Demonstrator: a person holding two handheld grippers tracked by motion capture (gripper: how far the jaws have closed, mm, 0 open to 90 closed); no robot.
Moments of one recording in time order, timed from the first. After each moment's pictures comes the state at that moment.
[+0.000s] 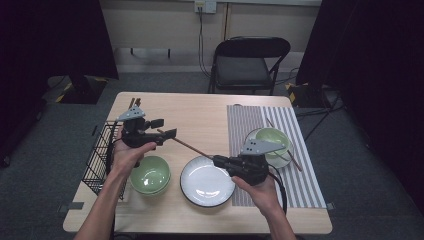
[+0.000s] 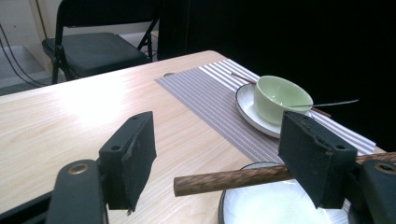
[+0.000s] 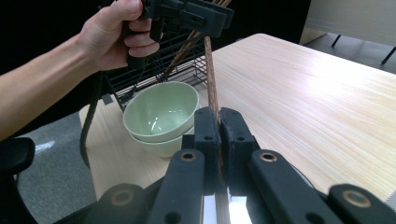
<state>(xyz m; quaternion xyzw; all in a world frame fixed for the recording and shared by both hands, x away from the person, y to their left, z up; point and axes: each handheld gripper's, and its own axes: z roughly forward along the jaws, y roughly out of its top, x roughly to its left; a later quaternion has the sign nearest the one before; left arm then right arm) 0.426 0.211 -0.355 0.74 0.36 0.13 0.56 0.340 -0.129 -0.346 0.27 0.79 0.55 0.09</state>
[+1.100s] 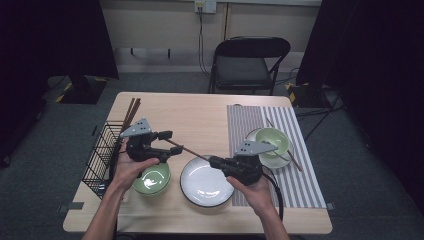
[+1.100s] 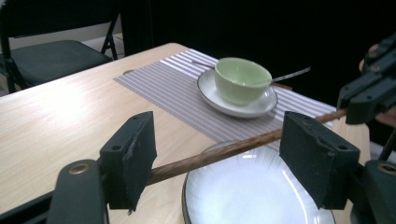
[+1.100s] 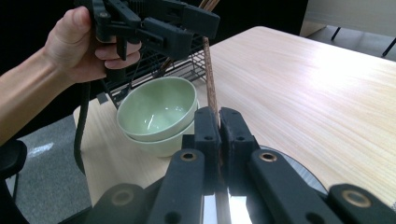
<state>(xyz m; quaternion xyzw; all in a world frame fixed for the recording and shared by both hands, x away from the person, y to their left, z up) 0.396 0.196 -0.366 0.77 0.27 0.11 0.56 0.346 -0.118 -0.361 0.28 0.79 0.54 0.09</state>
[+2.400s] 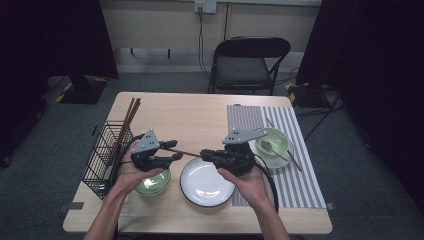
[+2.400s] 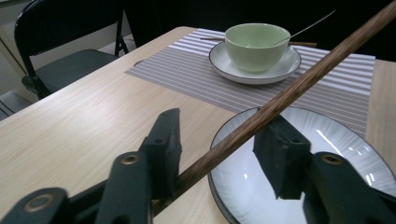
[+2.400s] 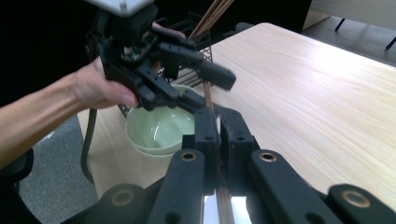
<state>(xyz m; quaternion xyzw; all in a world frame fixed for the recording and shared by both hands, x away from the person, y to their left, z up) 0.392 0.188 -0.396 0.80 0.22 0.18 0.52 0.352 -0.093 -0.325 0.27 0.81 0.51 0.08</state>
